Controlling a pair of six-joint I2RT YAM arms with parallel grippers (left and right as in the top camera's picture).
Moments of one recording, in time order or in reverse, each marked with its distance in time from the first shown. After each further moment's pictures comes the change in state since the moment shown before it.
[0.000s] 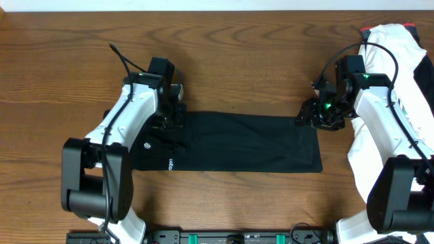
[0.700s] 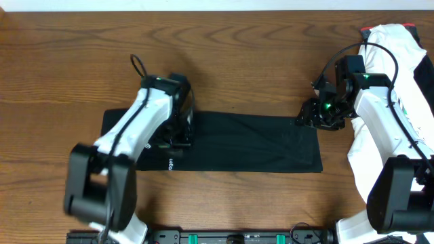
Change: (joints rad) left arm -0.116 -0.062 -0.007 -0.267 0.015 -0.073; right arm 0.000 0.000 0.000 0.000 0.000 0.000
